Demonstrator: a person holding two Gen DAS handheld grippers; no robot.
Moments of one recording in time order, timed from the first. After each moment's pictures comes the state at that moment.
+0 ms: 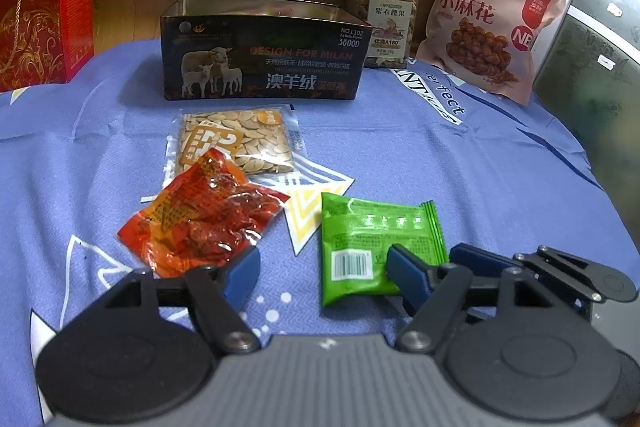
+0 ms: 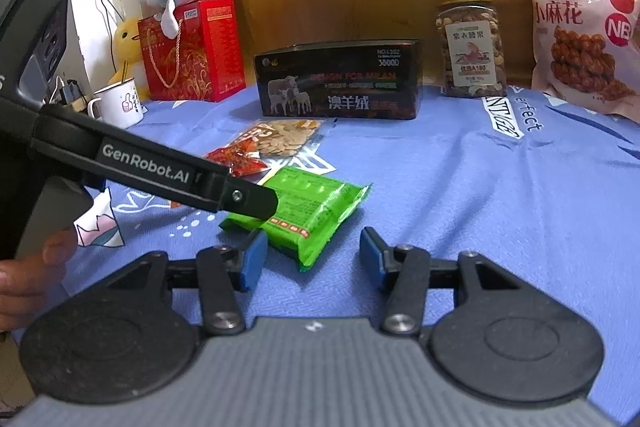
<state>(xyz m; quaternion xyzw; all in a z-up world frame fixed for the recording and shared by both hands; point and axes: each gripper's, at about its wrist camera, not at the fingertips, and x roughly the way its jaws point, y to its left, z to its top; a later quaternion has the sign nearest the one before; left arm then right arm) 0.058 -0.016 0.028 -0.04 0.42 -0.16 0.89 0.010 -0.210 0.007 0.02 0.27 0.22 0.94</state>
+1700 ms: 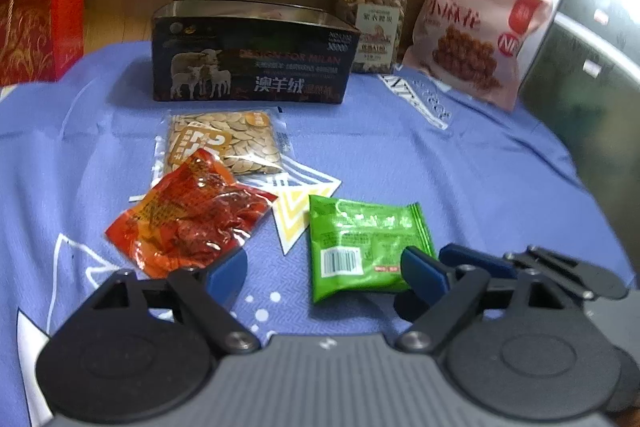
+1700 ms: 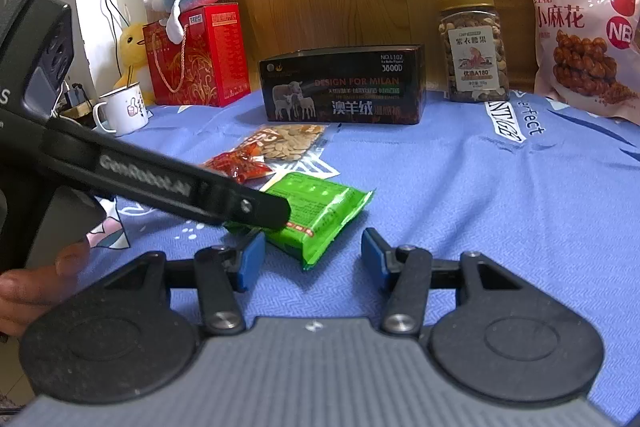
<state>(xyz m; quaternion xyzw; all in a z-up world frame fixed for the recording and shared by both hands) 0.055 -0.008 0.026 -0.07 0.40 -0.19 0.89 0.008 -0.210 0.008 0.02 0.26 0.23 0.94</state>
